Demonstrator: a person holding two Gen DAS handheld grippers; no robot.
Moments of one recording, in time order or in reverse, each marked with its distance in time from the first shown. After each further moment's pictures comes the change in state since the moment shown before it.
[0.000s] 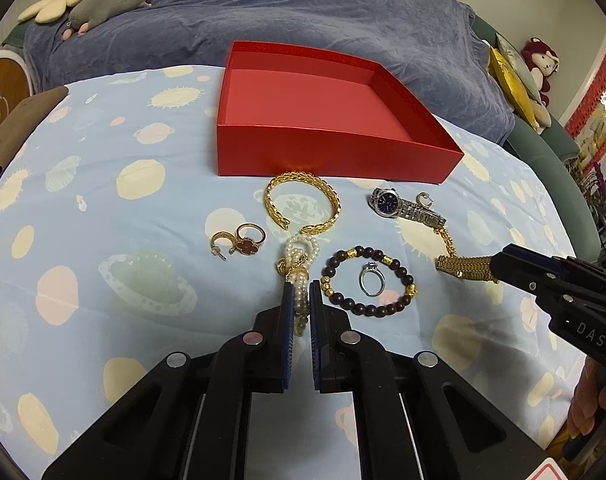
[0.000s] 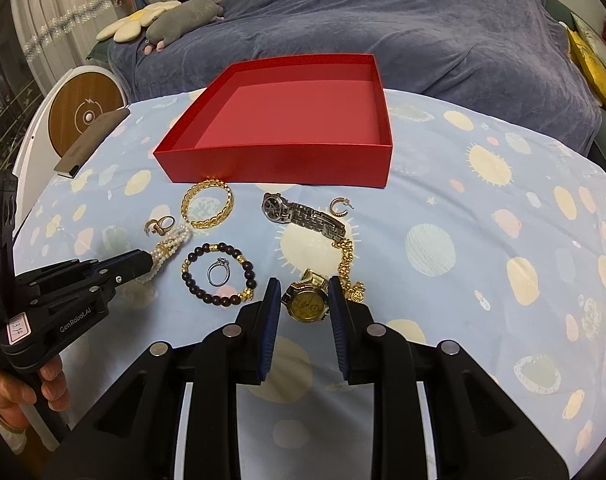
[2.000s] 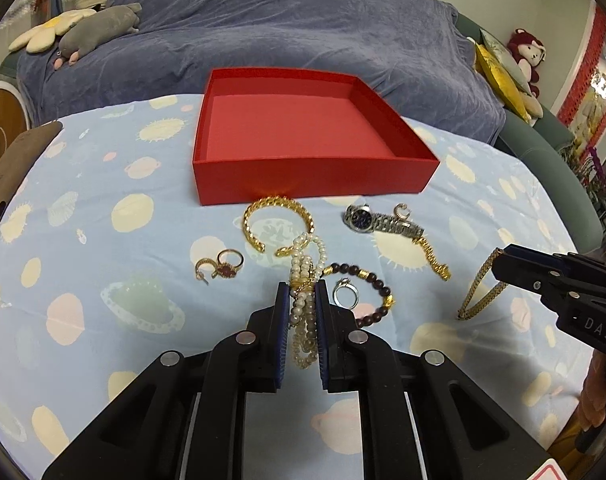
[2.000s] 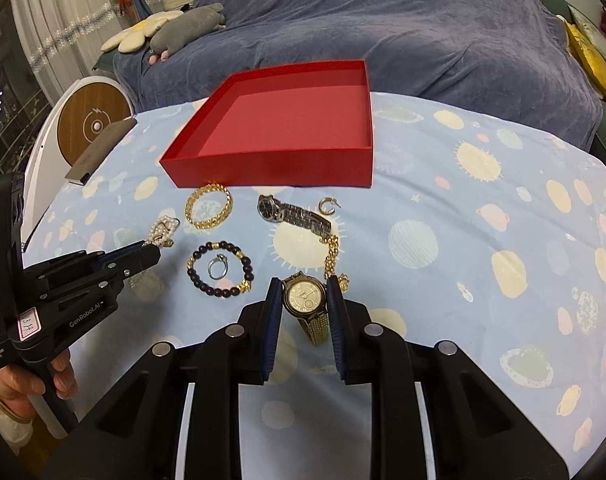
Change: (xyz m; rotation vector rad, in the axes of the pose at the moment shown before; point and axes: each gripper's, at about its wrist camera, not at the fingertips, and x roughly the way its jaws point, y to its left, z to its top) left arm -0.018 -0.022 0.013 0.059 -0.055 0.004; right arm -0.022 -0.015 0.006 0.019 -0.031 0.043
